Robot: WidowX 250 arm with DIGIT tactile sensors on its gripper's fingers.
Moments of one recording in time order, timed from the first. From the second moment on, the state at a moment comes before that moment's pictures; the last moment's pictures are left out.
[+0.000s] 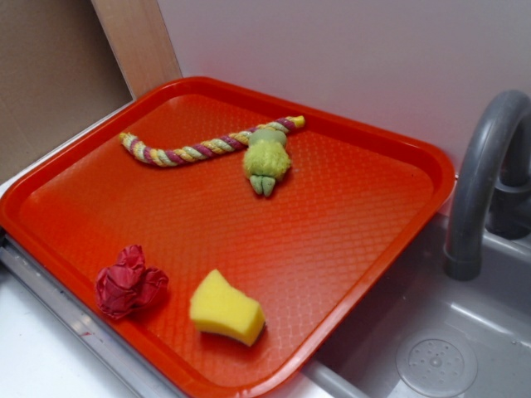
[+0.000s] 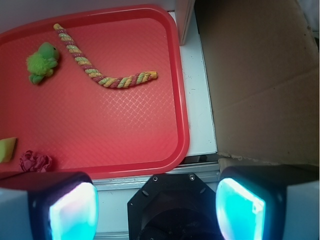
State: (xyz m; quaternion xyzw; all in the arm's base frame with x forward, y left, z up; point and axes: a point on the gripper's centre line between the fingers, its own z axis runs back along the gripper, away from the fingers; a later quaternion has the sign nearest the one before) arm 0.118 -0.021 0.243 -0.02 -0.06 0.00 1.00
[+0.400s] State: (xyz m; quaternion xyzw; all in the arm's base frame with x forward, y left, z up) arm 0.117 -0.022 0.239 -0.02 -0.05 0.00 1.00
